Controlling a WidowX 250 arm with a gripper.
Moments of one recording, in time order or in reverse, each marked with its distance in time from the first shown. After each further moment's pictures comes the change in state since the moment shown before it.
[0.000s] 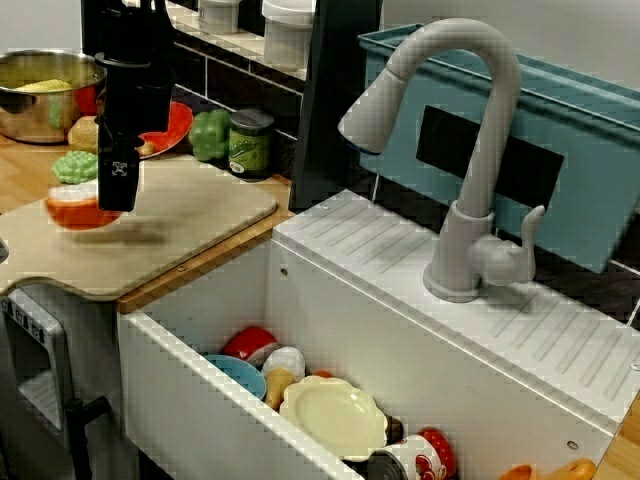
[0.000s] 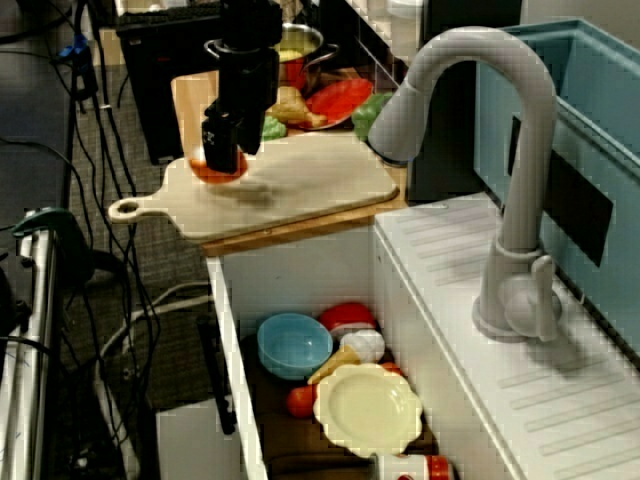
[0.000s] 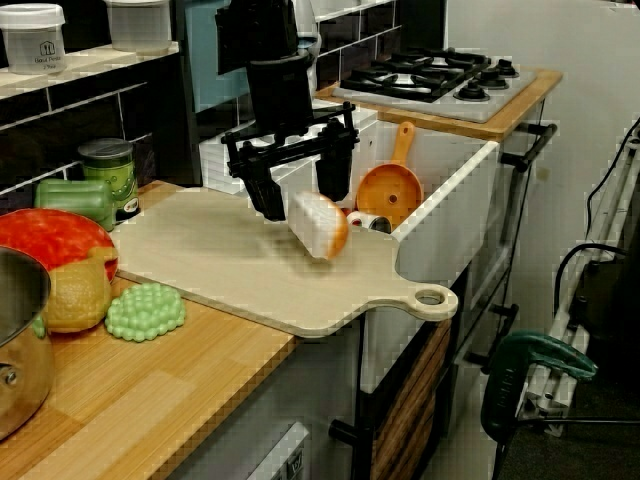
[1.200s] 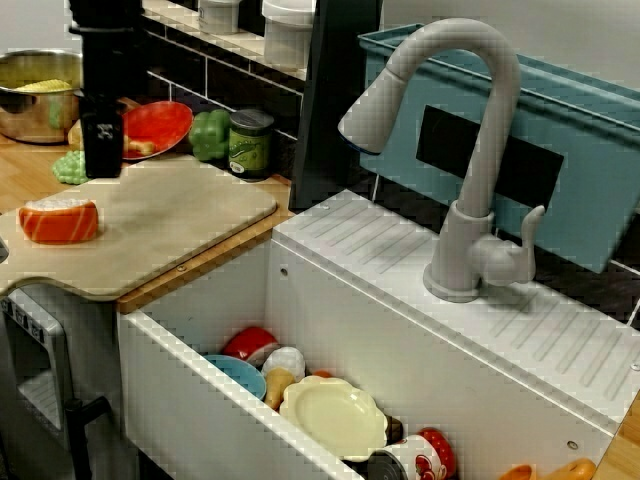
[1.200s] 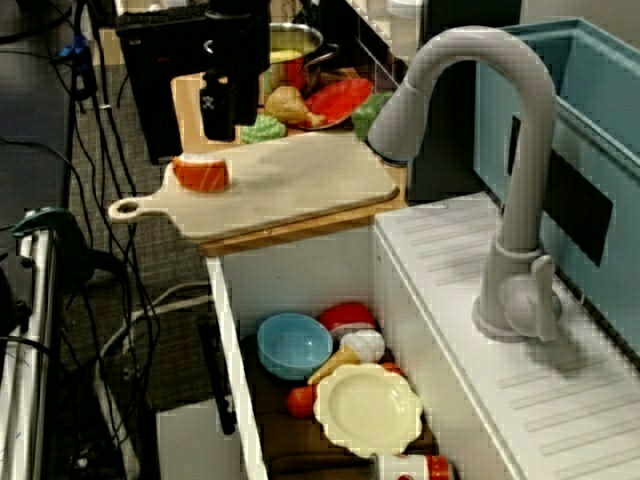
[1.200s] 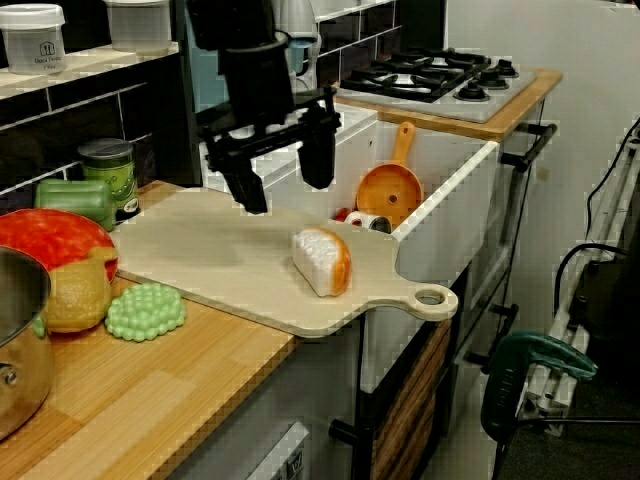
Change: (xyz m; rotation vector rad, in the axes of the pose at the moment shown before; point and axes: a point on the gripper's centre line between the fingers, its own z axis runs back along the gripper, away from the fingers) arm -0.016 0.023 0.021 -0.055 -0.100 0.080
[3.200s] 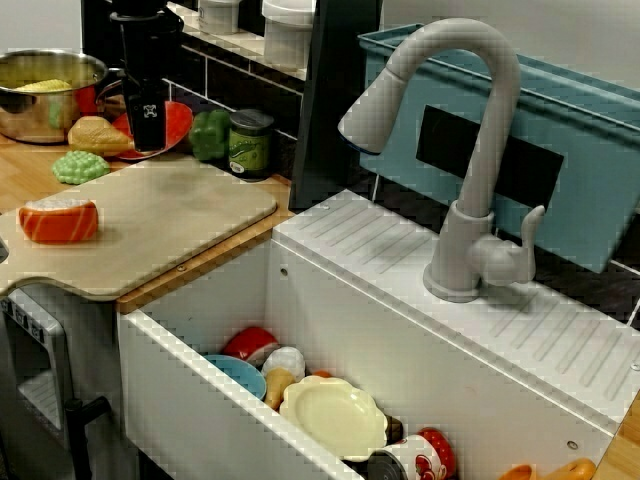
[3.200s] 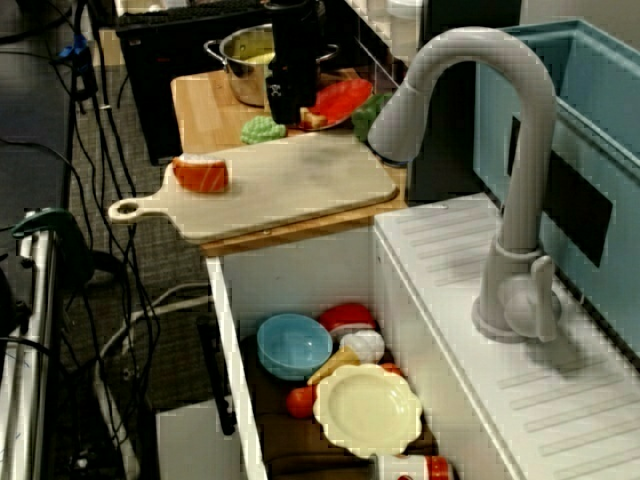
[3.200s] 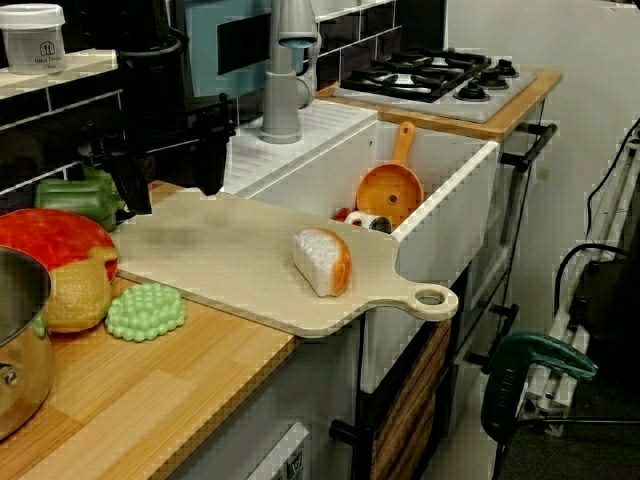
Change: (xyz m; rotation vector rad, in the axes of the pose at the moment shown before) arm 0.045 0.062 0.004 0.096 -0.080 -0.017
